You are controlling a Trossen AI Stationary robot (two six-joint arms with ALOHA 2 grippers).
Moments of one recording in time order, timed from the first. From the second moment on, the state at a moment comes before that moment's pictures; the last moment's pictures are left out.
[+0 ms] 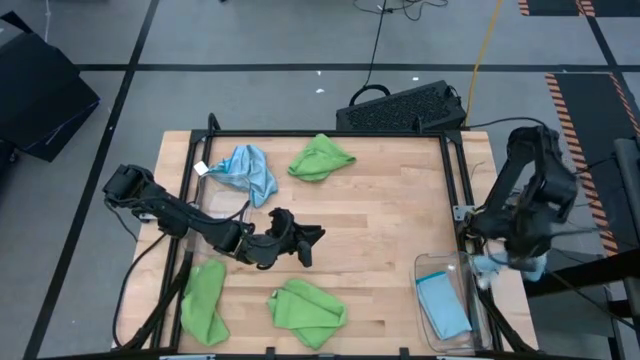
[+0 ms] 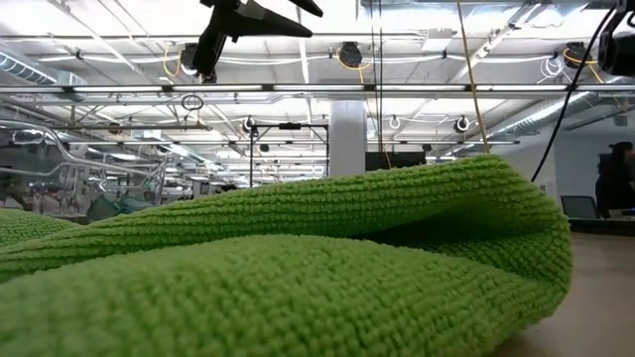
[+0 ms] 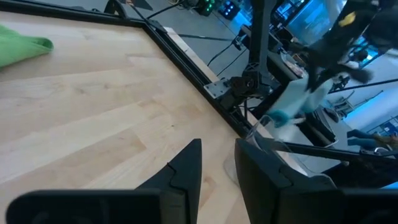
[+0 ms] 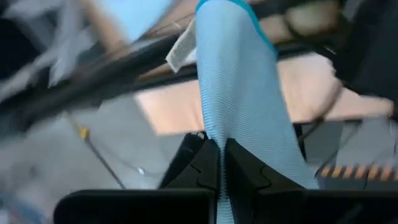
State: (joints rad) left arm -0.40 1.54 0.96 0.24 -0.74 -0.93; right arm 1.18 0.74 1.06 -1.59 -0.33 1.57
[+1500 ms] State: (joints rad) left arm -0.39 1.54 0.96 0.21 -0.56 -0.70; right arm 1.03 1.26 0.65 -0.57 0.05 1.89
